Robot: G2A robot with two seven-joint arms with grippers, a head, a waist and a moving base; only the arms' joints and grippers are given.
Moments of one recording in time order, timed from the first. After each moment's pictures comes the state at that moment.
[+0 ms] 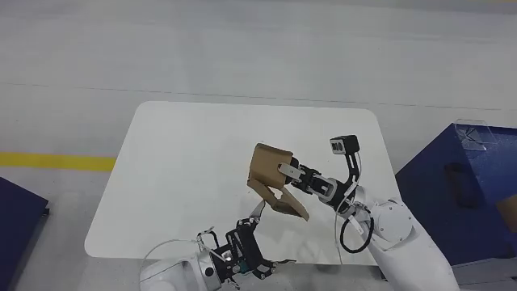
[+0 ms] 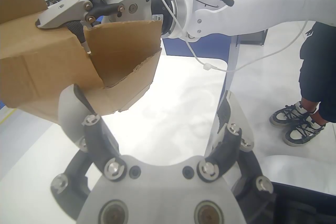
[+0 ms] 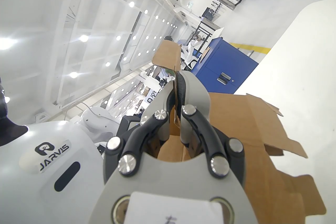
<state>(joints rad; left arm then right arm) 1.49 -1.12 -1.02 -2.06 1.53 -0.49 0.03 -1.25 -1.05 1.23 -1.75 0.38 -0.47 0.69</state>
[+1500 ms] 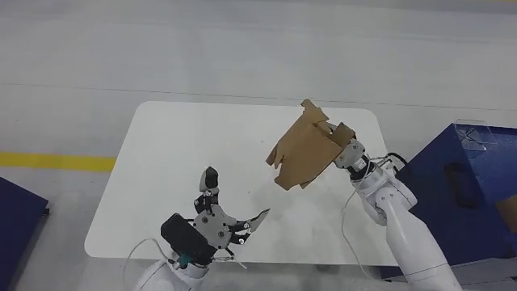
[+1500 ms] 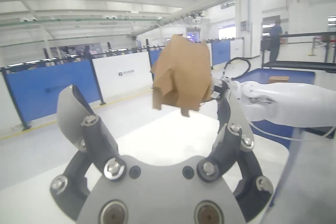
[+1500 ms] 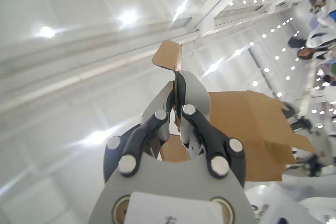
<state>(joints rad) 1.52 -1.16 -1.05 -1.99 1.47 -0.04 0.53 -1.14 -1.10 1.30 -1.47 1.65 0.35 0.62</state>
